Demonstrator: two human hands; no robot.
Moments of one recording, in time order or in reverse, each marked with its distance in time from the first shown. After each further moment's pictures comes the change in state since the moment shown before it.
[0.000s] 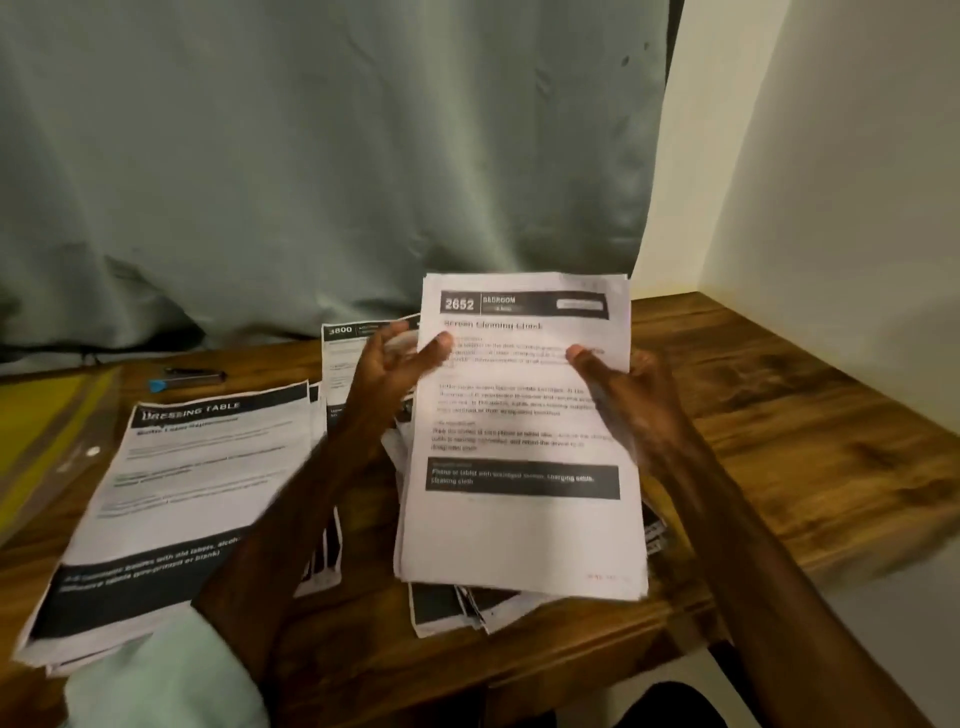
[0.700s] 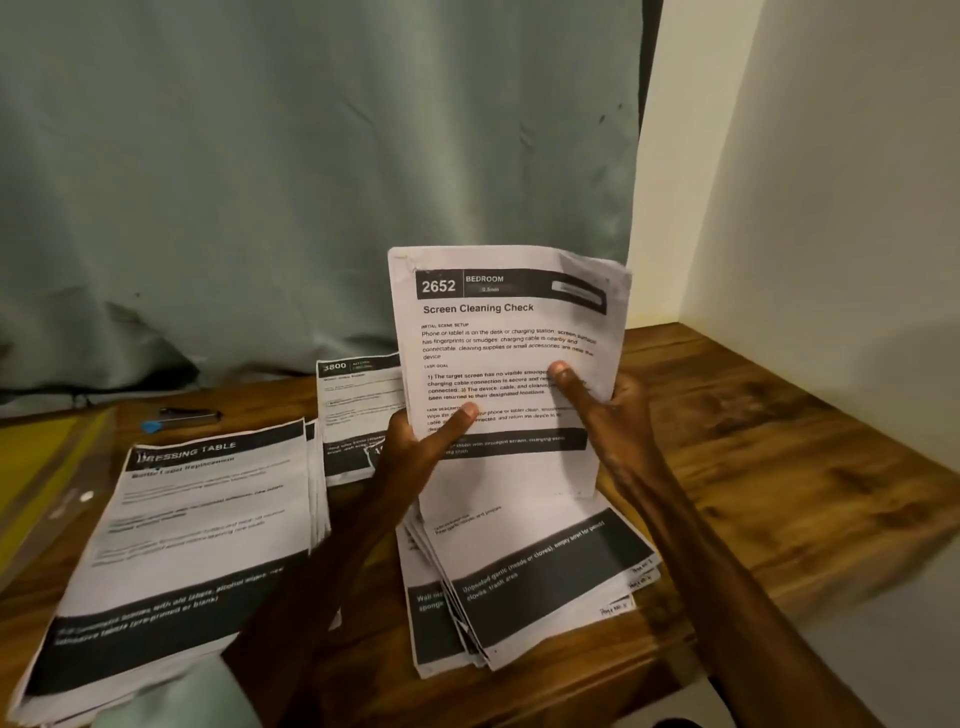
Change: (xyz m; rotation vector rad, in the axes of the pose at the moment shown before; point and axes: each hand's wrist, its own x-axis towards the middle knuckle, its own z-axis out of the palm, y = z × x) left_hand -0.027 -0.004 0.034 -0.040 0.009 -0.031; right_hand 0.006 -0.001 0.018 0.068 0.071 -0.206
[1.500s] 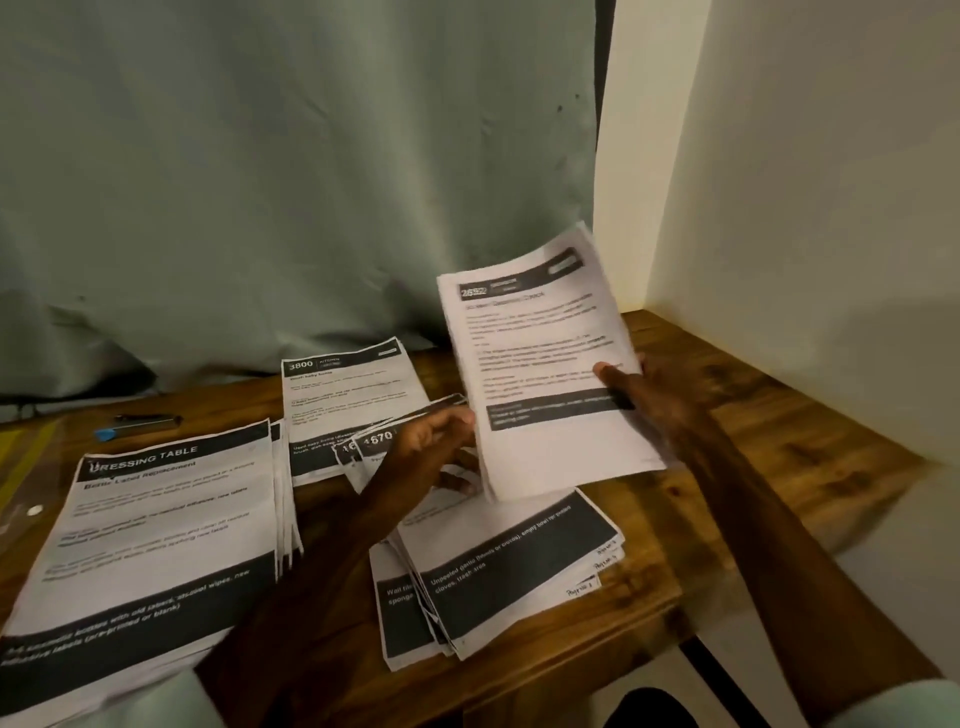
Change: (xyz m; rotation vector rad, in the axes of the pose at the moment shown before) left_hand -0.009 -0.004 0.024 0.065 -0.348 -0.031; right_hand 0.042 0.002 -0.100 -0.409 0.024 0.268
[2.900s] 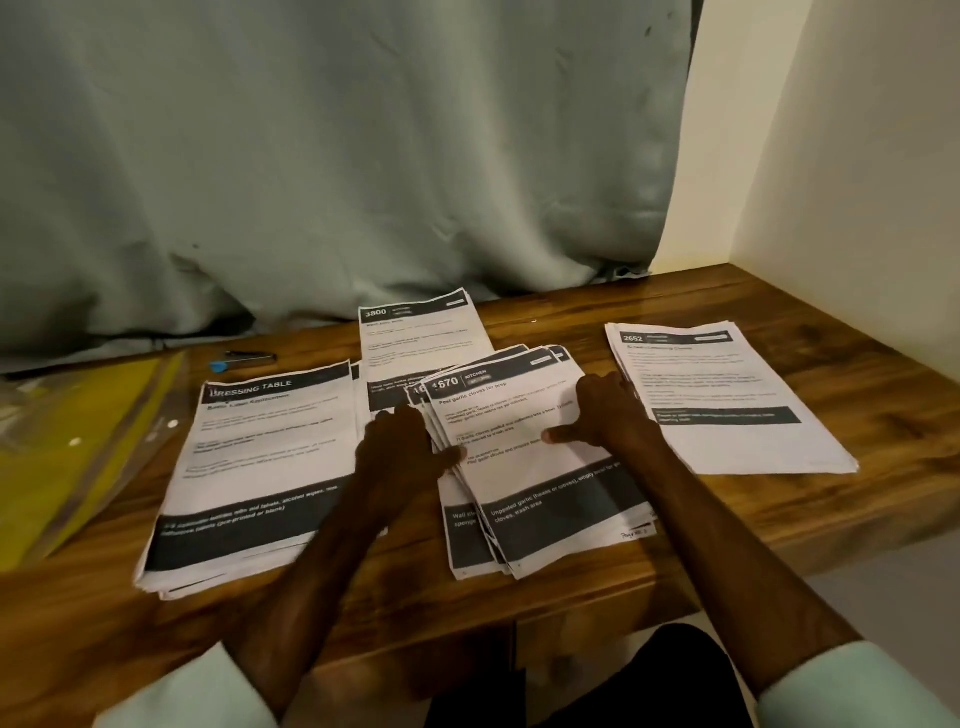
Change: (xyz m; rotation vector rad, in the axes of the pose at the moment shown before) left_hand -0.059 -0.020 -0.059 1.182 0.284 -0.352; right_hand -0.027 0.021 0.117 -1.050 -0.328 -0.062
